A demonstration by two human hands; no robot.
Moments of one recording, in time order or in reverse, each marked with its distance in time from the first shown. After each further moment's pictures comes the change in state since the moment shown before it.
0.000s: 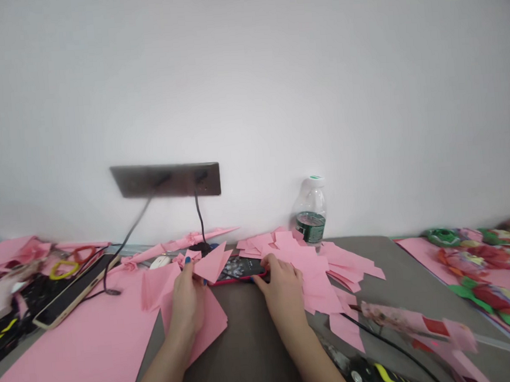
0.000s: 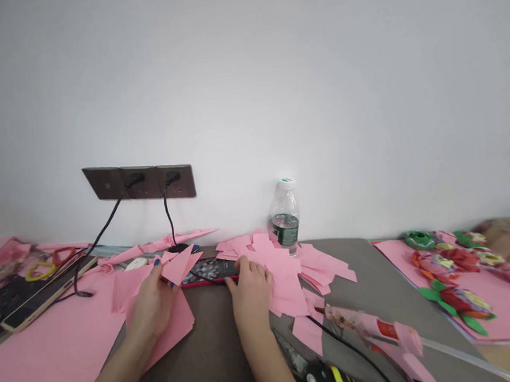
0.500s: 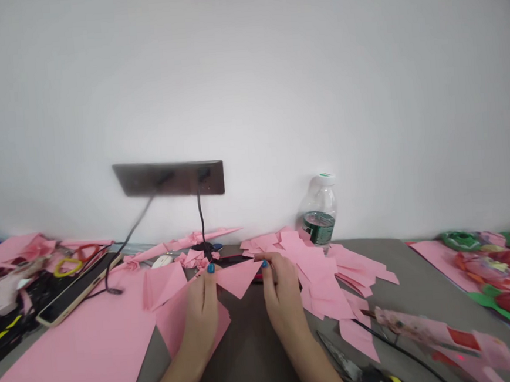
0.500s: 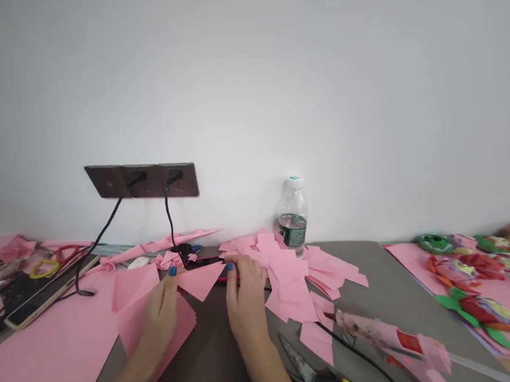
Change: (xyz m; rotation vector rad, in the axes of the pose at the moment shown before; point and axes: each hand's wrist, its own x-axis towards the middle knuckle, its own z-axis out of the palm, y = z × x) left_hand -0.032 -0.003 -0.006 0.267 -0.047 0.129; right_hand -0.005 -0.021 -0.013 0.520 0.059 -0.073
